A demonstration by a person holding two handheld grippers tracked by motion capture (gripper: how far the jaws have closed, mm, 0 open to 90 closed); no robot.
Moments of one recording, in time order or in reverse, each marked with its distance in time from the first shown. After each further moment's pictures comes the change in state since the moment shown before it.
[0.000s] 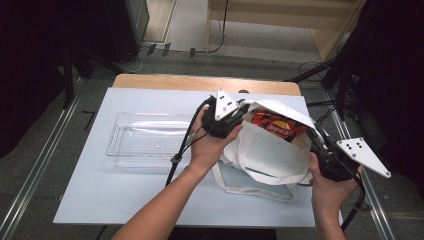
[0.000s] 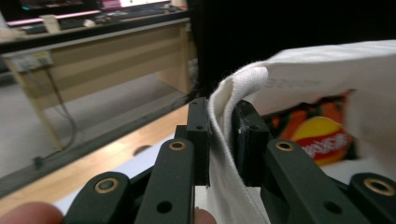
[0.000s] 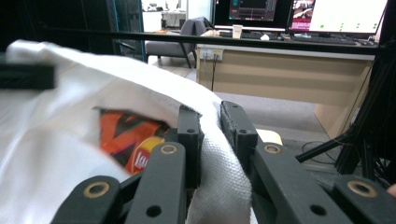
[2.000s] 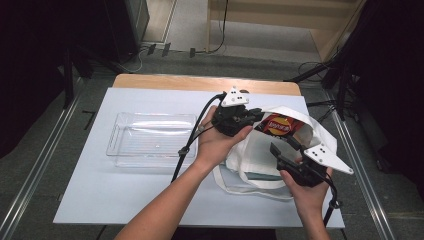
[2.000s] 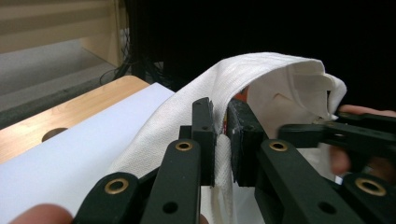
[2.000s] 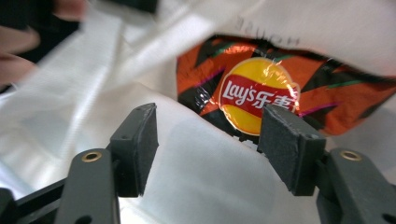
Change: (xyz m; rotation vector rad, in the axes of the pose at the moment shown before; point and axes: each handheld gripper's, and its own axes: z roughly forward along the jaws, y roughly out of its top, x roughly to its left) left arm -0.006 0.011 0.011 0.121 -0.299 -0.133; right arm 0.027 -0.047 0.028 0.137 0.241 -0.010
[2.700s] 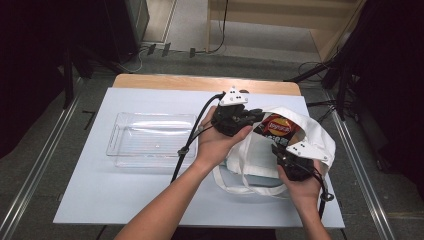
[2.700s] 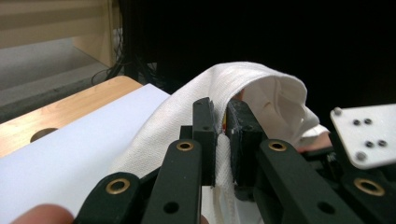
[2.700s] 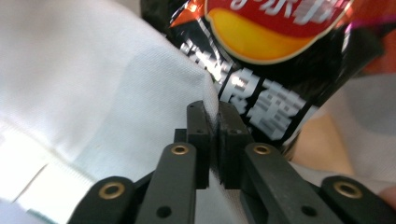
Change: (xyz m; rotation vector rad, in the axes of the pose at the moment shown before) left arm 0.000 0.000 0.000 -0.011 -0.024 -0.021; right arm -0.008 -0.028 0.028 0.228 -0.043 -0.098
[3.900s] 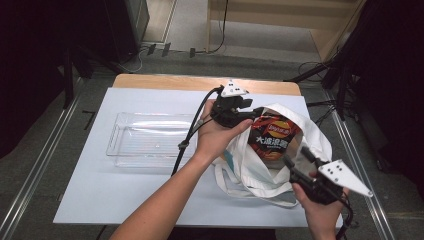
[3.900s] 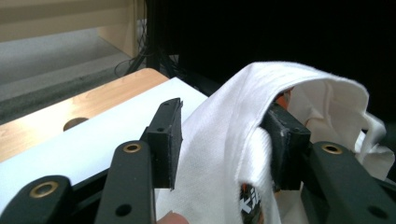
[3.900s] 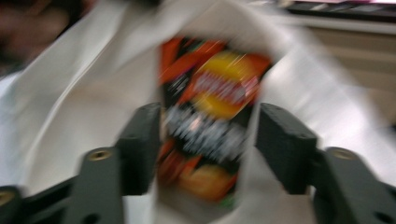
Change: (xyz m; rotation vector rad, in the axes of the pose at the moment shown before) left arm 0.017 0.004 0.008 0.038 0.091 -0.031; right arm 0.003 0.015 -0.082 -0.267 -0.081 0.096
